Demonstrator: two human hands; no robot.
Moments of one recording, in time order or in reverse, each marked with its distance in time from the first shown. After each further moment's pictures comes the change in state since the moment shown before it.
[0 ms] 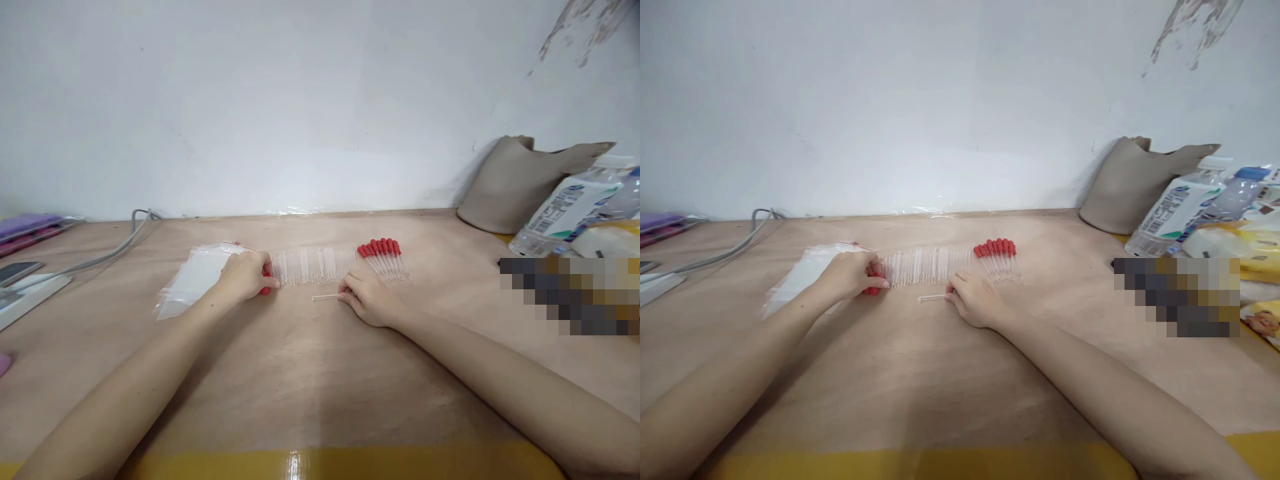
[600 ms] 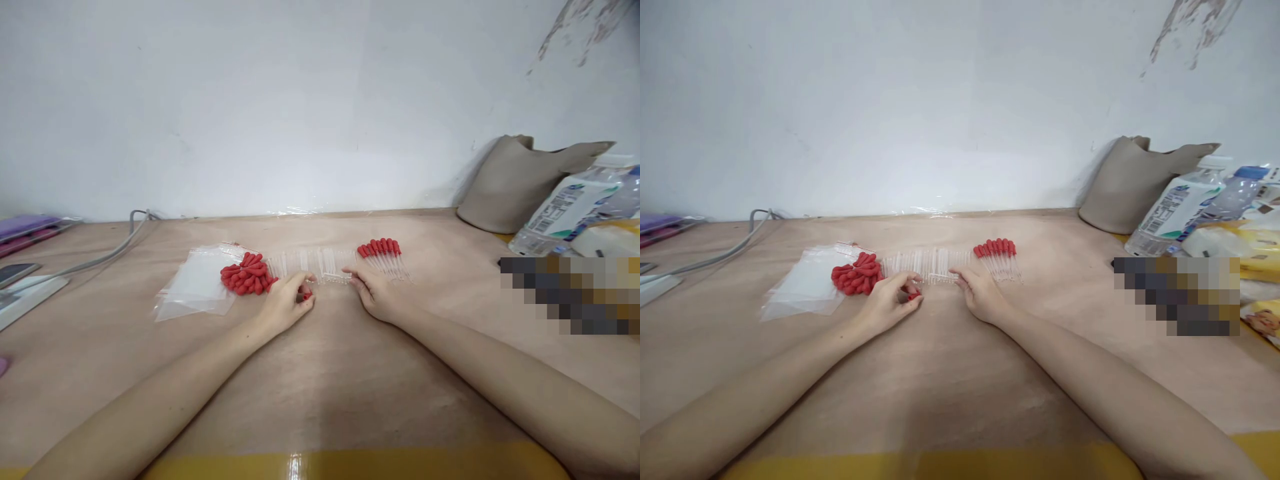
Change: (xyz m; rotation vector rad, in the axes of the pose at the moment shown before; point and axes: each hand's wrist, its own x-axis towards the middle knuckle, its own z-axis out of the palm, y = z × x) left_hand -0.020 0.041 0.065 -0.418 0.301 0.435; right_hand -0.002 0.016 0.010 0.153 0.302 -0.011
